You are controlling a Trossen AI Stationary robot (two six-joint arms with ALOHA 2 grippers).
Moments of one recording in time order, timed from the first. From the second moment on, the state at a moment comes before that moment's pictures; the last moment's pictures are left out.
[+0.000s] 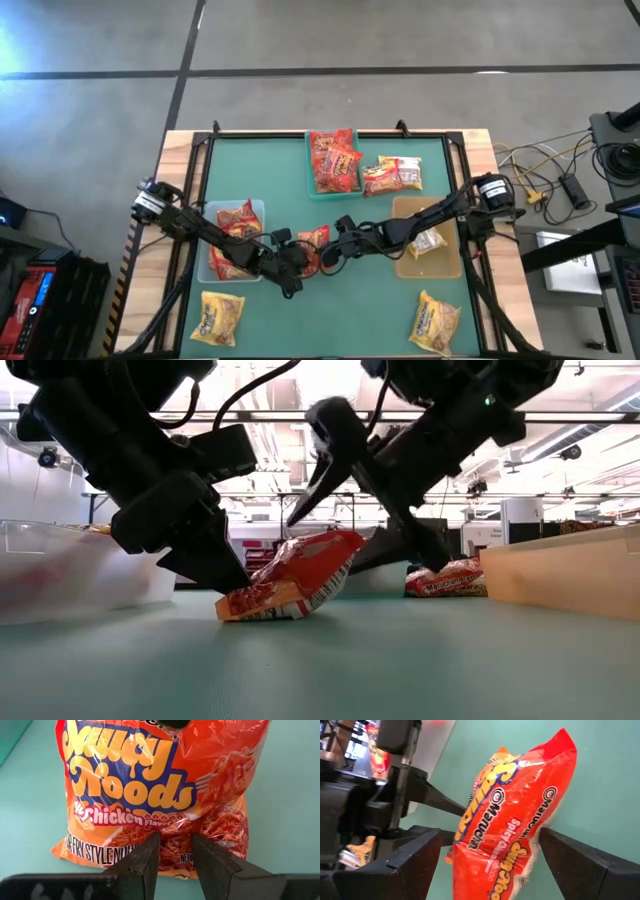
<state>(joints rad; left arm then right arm) -0.43 1.83 0.82 -0.01 -0.50 -0.54 0.22 1.85 0.99 0.17 0.23 1.21</state>
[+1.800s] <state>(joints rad) -0.48 1.50 0.85 -0.41 -0.83 -0.70 0.15 1.89 0.99 0.21 0.18 0.97</state>
